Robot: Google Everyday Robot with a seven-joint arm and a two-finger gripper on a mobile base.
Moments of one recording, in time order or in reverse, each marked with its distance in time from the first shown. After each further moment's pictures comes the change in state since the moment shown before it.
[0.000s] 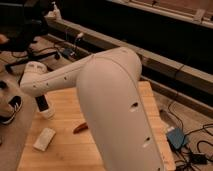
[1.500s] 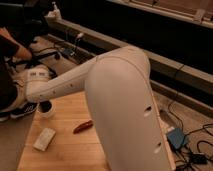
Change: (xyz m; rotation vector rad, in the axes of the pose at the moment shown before) arm 0.008 -0.007 -0.011 0.007 -0.096 0.045
